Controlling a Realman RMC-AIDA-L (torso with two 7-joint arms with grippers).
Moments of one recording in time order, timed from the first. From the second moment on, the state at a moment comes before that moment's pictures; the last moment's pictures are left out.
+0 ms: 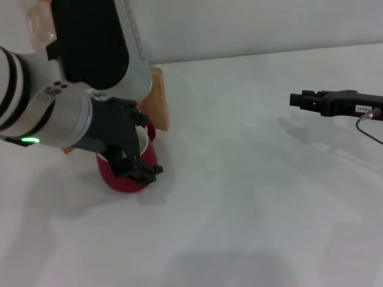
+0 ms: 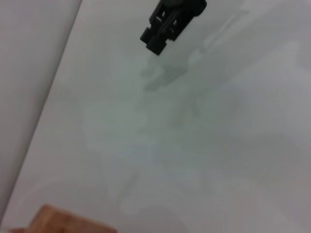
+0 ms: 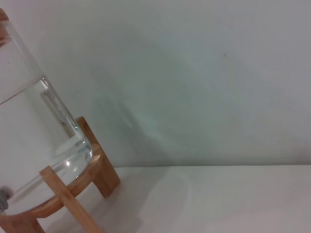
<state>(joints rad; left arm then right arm) -0.64 -2.09 1.62 1.77 -0.60 -1.62 0.86 0.34 1.88 1.91 0.77 -1.39 1.03 -1.34</state>
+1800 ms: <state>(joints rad) -0.60 -2.08 1.66 1.81 -0.43 -1.63 0.86 0.34 1.88 1.92 0.75 -1.39 1.05 -1.34</state>
